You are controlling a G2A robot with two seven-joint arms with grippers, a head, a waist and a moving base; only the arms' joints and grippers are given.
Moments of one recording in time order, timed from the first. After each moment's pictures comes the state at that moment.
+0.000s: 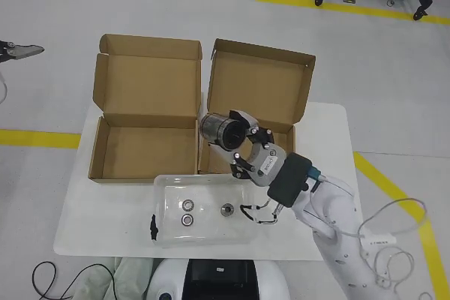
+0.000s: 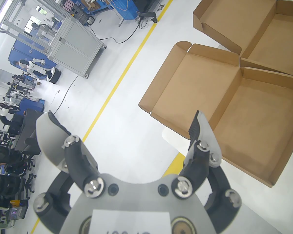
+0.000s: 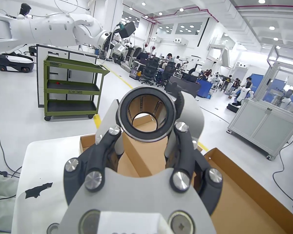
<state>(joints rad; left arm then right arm) 0.56 -0.16 -1.11 -1.50 0.89 -0.82 -0.11 -1.28 -1.31 1.11 -2.03 -1.38 -0.54 -0.18</state>
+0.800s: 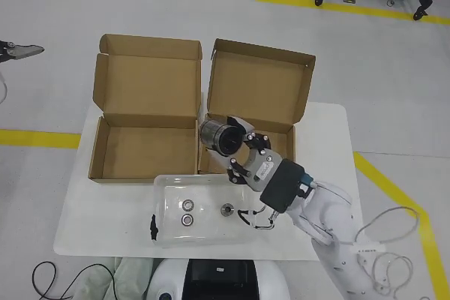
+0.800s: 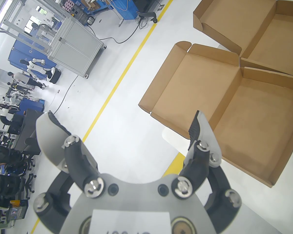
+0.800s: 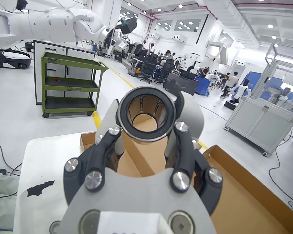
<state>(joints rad) 0.56 -0.16 -1.11 -1.50 0.89 -0.82 -0.11 -1.32 -1.30 1.09 -2.03 -1.41 -0.50 -0.16</state>
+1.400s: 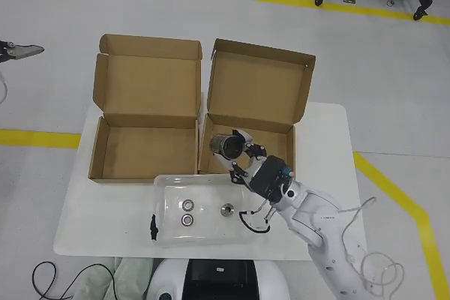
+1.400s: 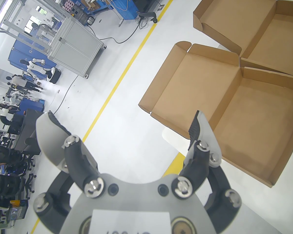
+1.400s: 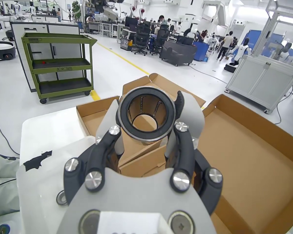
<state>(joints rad) 0.56 -0.16 -1.11 -1.50 0.89 -0.82 -0.11 -1.38 -1.30 1.07 -1.91 -1.41 -0.44 -0.10</state>
